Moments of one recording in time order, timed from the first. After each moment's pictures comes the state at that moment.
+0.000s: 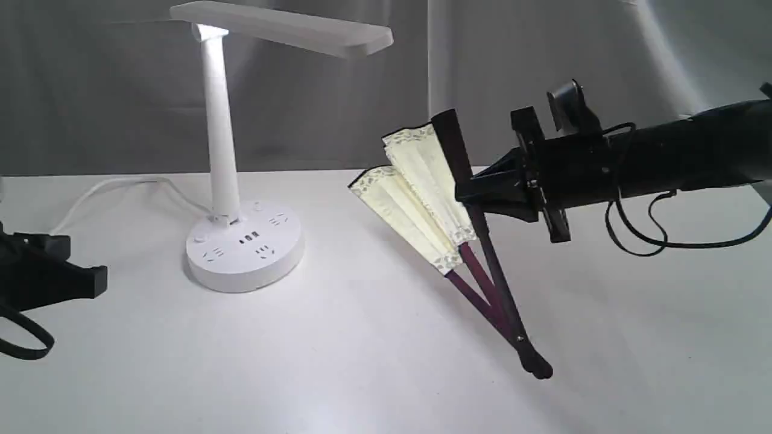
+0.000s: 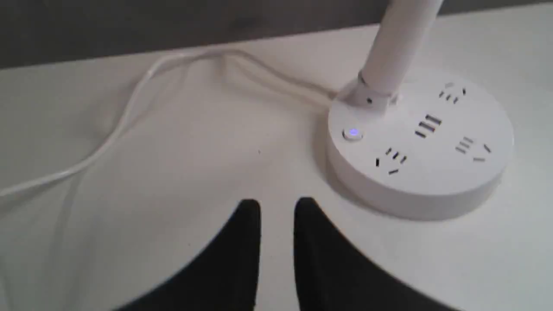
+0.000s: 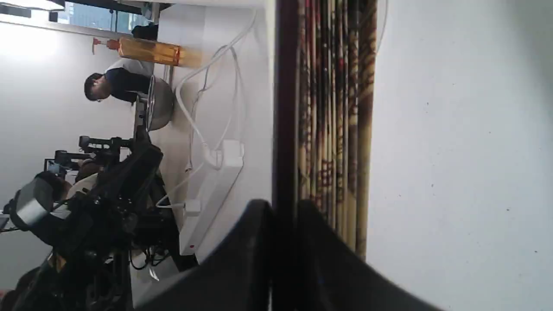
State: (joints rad) left arm -0.06 1.45 -0.53 -0.09 -0.35 0.12; right arm 0.01 2.16 -1.48 1.37 1.21 -0.76
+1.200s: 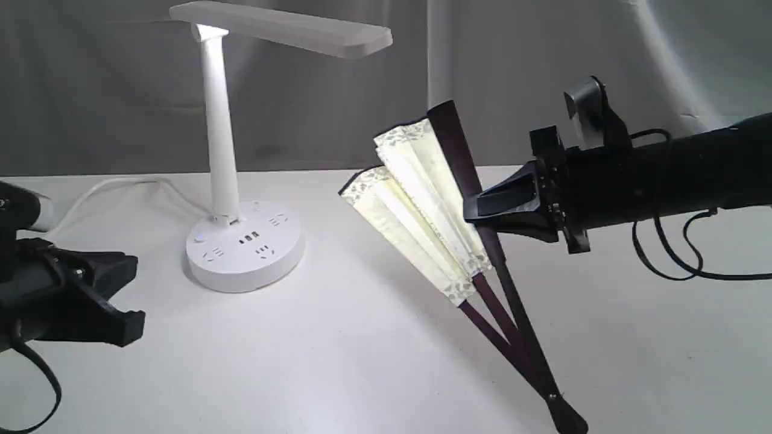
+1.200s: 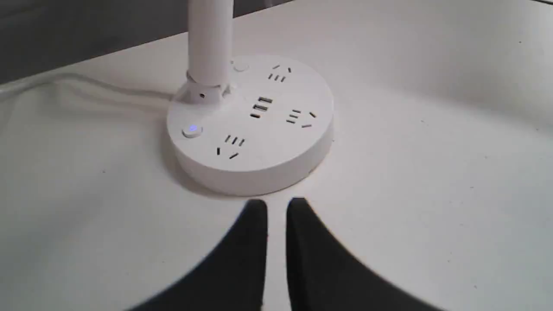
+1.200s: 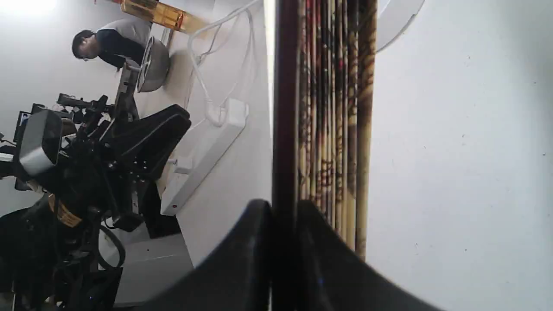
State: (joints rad) left arm -0.06 1.45 -0.51 0.74 -0.42 -0.49; right arm 0.01 1.97 -1.24 1.38 1.21 -0.95
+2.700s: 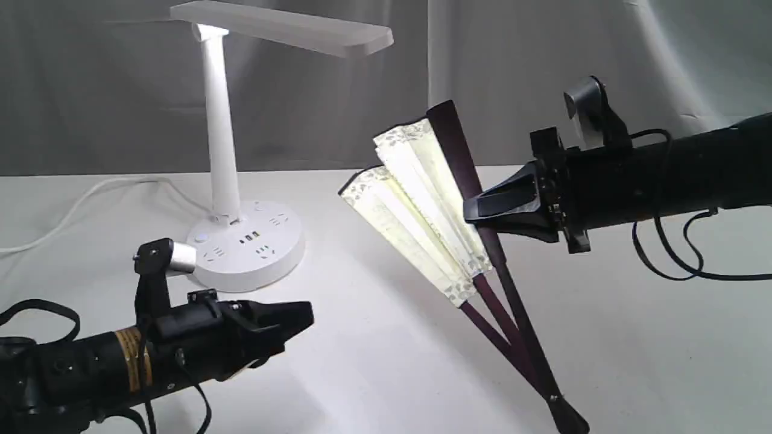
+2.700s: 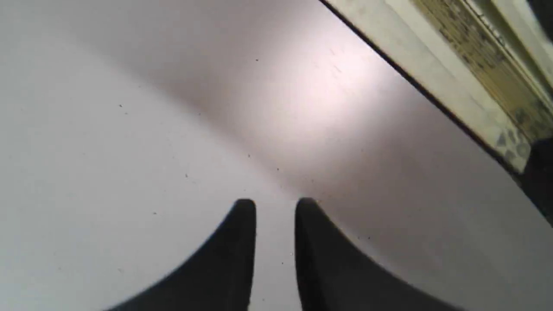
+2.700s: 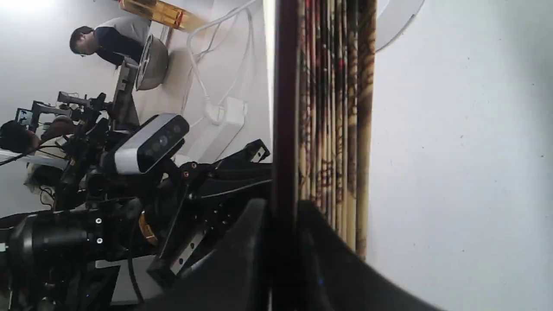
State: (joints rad) left arm -0.26 1.96 -0.62 0.75 -0.99 -0.92; right arm 0.01 1.97 -1.24 1.38 1.21 -0.96
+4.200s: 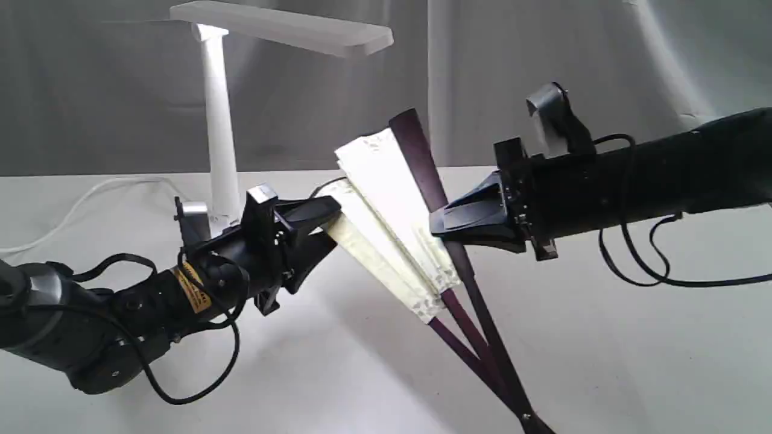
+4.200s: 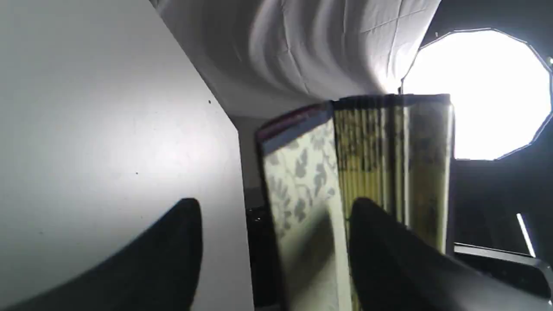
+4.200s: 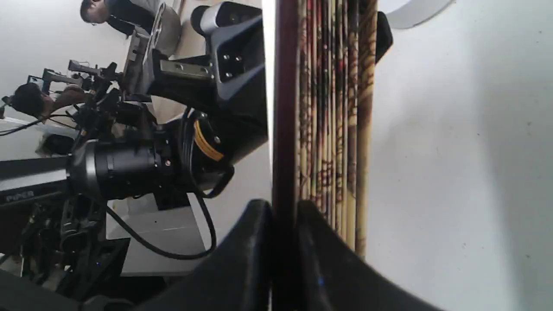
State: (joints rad) left arm -0.26 2.20 -0.94 0.63 -1.20 -1.65; right arm 0.09 1.97 -1.24 1.40 1.20 -0.97
